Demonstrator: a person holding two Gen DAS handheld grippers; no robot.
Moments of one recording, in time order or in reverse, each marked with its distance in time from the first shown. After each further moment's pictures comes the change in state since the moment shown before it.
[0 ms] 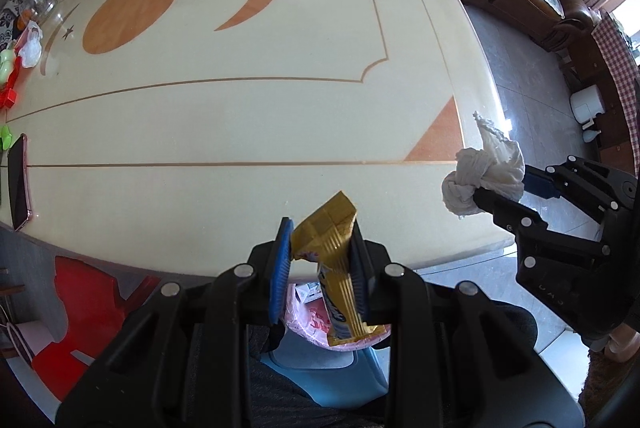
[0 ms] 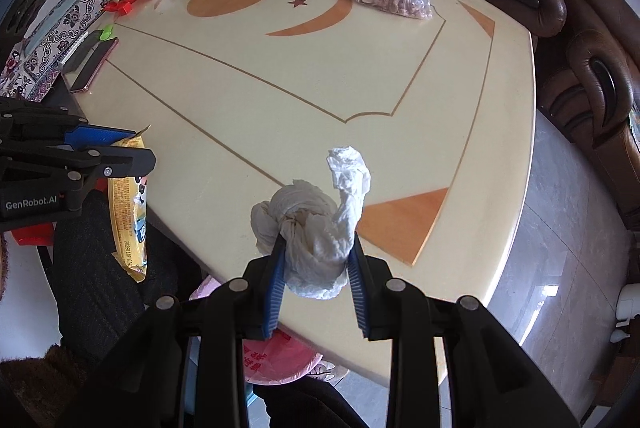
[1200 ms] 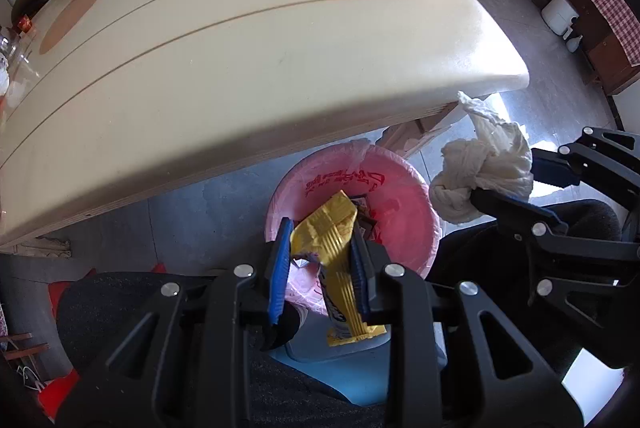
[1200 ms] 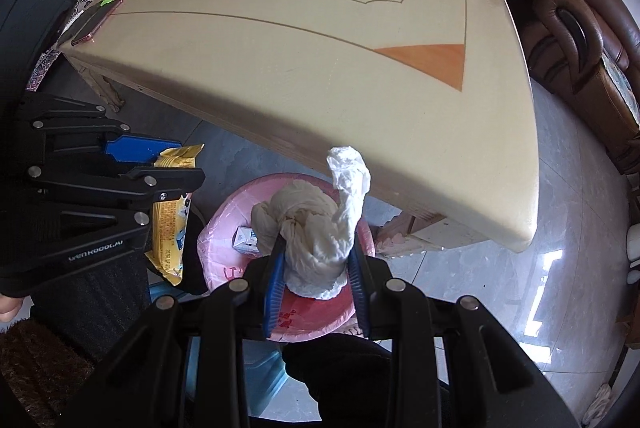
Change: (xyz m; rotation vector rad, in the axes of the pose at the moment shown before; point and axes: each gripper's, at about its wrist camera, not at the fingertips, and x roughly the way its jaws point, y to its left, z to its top) left arm 0.080 -0.045 -0.152 0.267 -0.024 0.030; right arm 0.033 0.068 -0.167 0.107 -0.031 -0.059
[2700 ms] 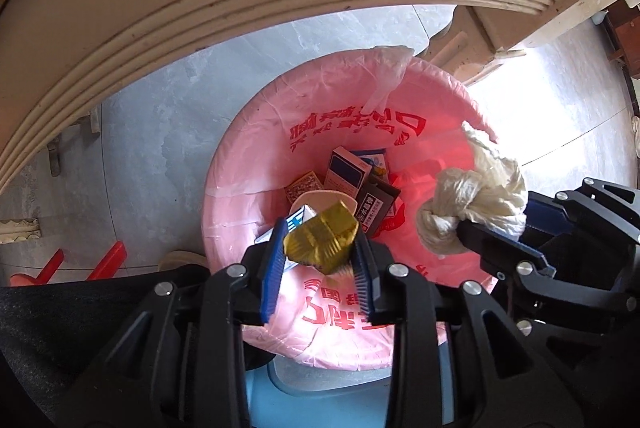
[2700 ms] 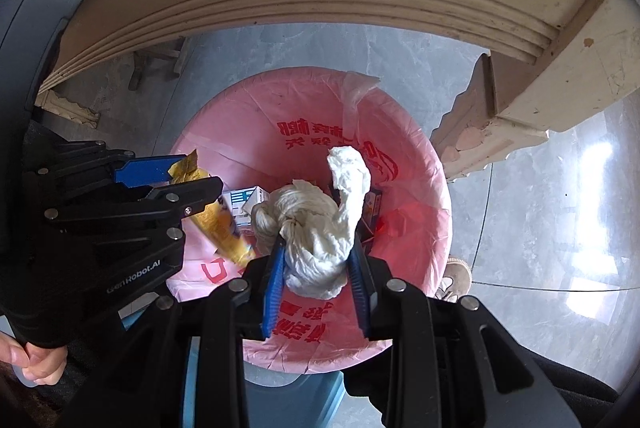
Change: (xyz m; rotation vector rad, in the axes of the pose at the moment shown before) left arm 0.167 -0.002 -0.014 -0.017 0.194 -0.012; right arm 0.179 -0.023 -0.059 0.281 0.185 0.125
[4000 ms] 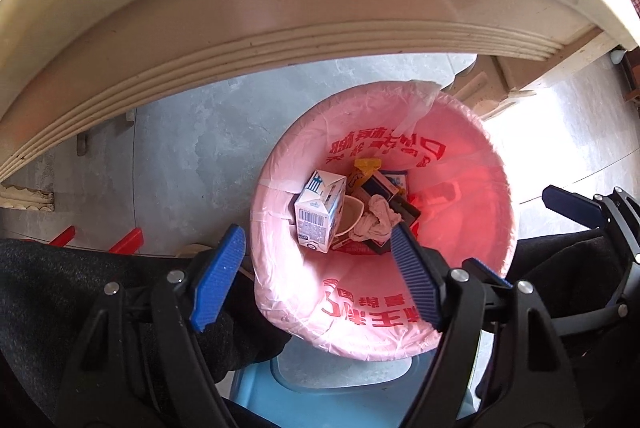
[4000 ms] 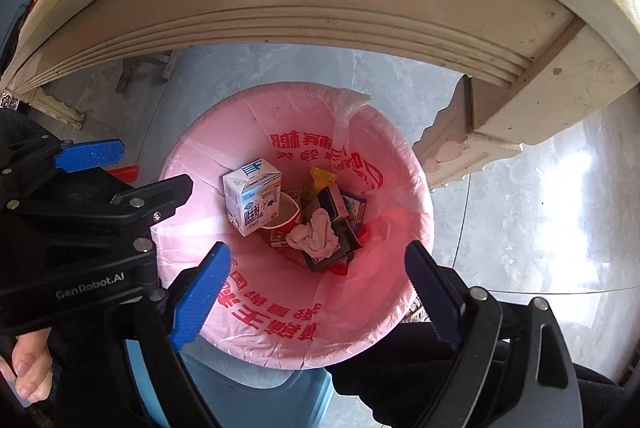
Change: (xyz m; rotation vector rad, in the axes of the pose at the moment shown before) left arm -0.040 0.016 -0.022 -0.114 -0.103 0.061; right arm -0.021 0.014 -0.002 -0.013 -0.054 -0.098
